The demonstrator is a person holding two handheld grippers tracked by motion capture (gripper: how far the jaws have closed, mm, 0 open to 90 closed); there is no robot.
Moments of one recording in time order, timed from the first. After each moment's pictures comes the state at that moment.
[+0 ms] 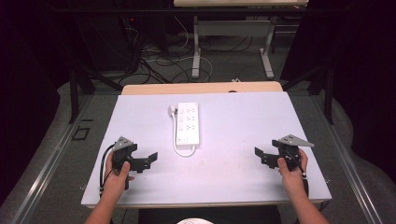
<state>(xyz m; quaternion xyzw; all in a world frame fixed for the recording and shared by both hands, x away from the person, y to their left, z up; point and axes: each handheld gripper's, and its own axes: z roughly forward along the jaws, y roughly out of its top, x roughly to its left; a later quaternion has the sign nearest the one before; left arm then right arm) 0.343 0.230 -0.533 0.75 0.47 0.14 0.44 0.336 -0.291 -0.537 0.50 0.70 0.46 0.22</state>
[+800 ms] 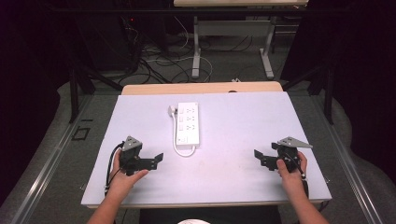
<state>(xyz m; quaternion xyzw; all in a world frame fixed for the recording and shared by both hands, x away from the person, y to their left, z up) 0.342 0.209 -0.533 0.76 0.45 0.17 0.43 0.335 -0.289 -0.543 0.50 0.71 0.46 0.21</state>
